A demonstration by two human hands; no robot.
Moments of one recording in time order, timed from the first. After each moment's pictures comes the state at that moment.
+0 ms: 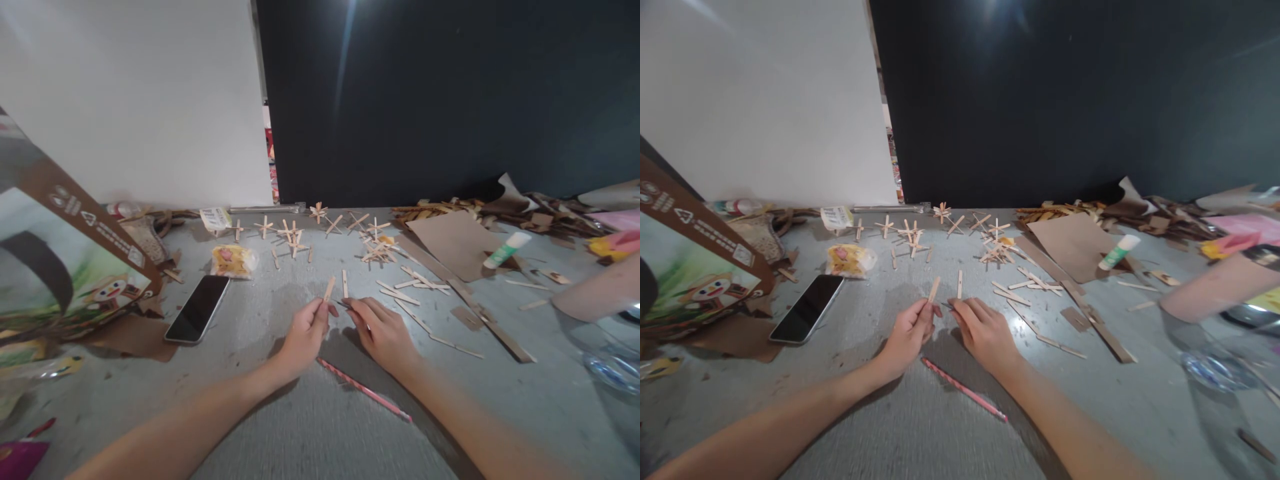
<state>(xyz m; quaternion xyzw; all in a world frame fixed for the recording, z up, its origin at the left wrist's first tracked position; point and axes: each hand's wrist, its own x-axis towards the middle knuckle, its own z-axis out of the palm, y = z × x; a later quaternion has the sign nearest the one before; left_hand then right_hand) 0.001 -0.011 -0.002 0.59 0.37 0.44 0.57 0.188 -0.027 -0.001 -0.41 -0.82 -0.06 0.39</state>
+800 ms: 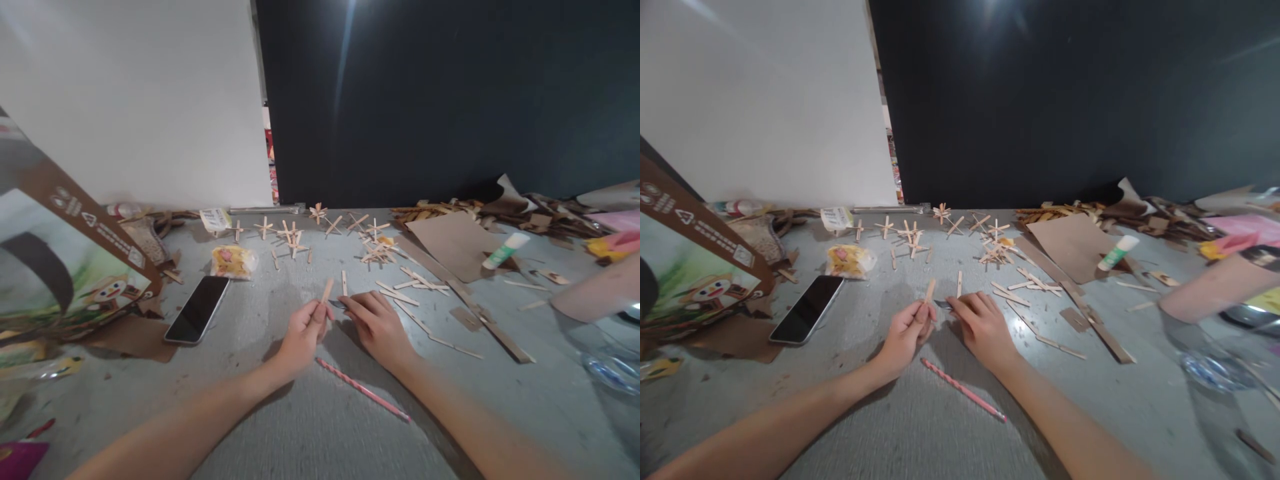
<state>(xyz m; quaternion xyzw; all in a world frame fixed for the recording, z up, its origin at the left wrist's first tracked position) -0.001 -0.010 -0.002 0.55 0.32 0.47 0.61 0.190 -0.016 -0.012 -0.40 -0.81 -0.04 0.43</state>
